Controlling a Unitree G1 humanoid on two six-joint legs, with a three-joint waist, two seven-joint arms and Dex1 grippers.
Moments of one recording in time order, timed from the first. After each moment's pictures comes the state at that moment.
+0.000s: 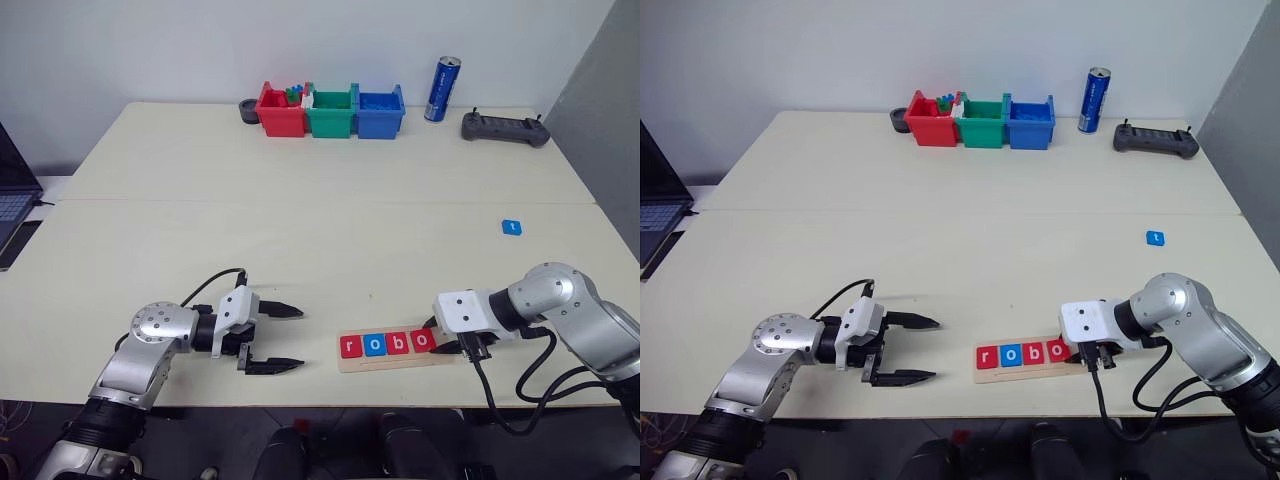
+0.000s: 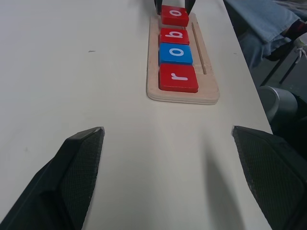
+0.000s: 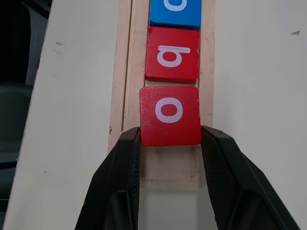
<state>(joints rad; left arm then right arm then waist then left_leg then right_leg) -0.19 0.71 -0.12 0.04 -0.37 0.04 -1.36 -0.41 -0.97 0.38 -0.34 0.02 0.38 1.33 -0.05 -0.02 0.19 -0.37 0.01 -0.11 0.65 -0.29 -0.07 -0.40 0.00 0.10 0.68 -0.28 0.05</state>
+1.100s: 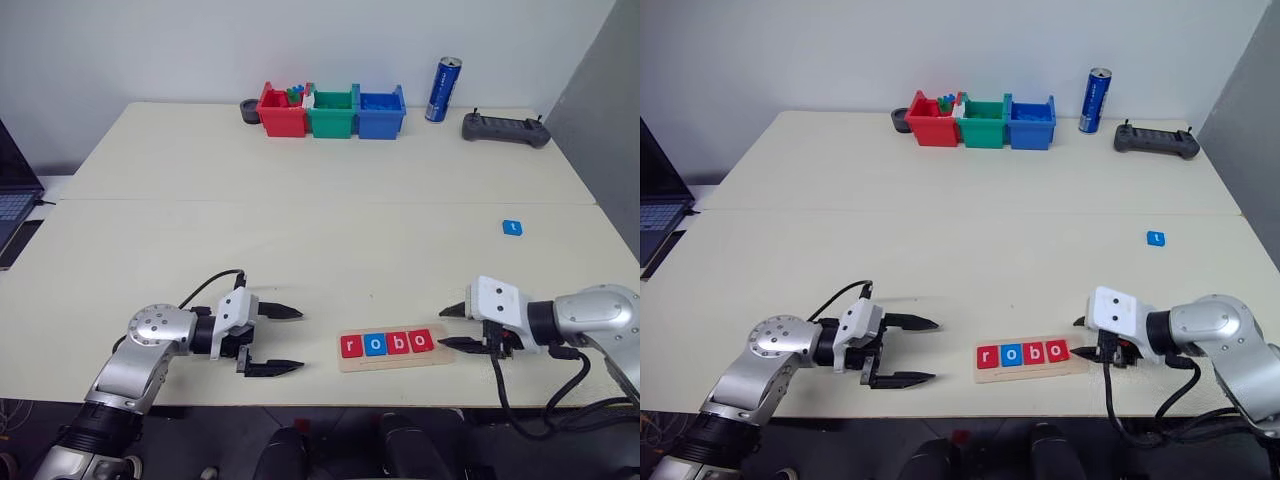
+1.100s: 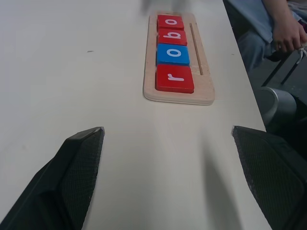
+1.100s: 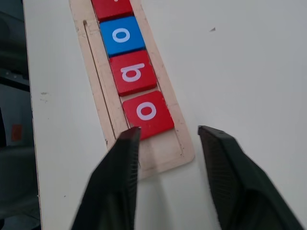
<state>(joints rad) -0.16 0.72 -0.11 0.01 -0.37 0.05 -1.36 -0.12 -1.00 0.05 -0.57 0.21 0.61 1.10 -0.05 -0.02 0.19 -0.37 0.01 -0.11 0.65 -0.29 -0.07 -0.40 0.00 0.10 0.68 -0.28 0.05</state>
